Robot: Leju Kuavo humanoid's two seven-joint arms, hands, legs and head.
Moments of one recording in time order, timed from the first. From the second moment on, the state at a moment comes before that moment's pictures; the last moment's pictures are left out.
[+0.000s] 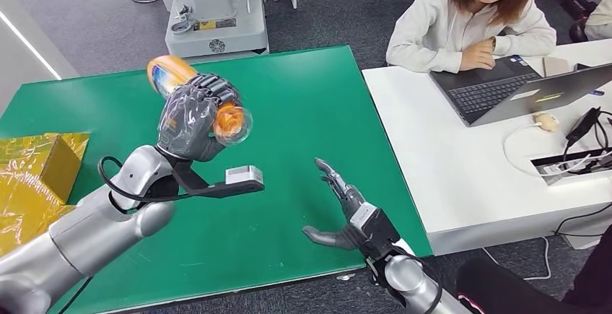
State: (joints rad) left arm -1.02 0.12 -0.74 -0.84 -1.09 0.55 -0.23; right arm -0.11 -0.20 0.55 -1.45 -0.03 -0.21 -0.41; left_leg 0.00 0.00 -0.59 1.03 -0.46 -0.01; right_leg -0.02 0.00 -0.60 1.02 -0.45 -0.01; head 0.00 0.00
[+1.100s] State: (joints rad) left arm -1.09 0.35 -0.80 -0.78 -1.39 0.32 -0.06; right arm 0.01 -0.15 0.43 -1.58 0.03 -0.18 -0.44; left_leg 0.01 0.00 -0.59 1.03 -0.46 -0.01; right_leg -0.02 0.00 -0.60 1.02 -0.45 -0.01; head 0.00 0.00
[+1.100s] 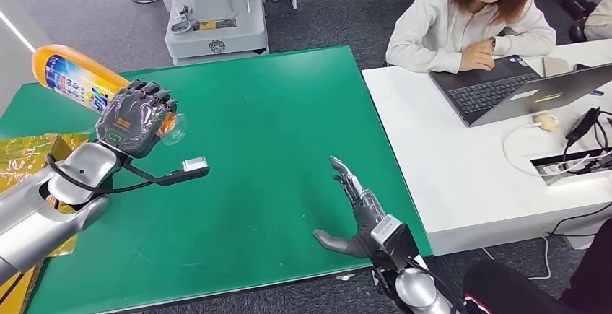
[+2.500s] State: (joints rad) left arm -0.92 0.73 -0.74 -0.98 -1.37 0.01 0.02; right arm 0.07 -0.12 0.40 -1.63 0.04 -0.12 -0.42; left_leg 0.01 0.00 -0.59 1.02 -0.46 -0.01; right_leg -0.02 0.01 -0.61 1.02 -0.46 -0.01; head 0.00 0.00
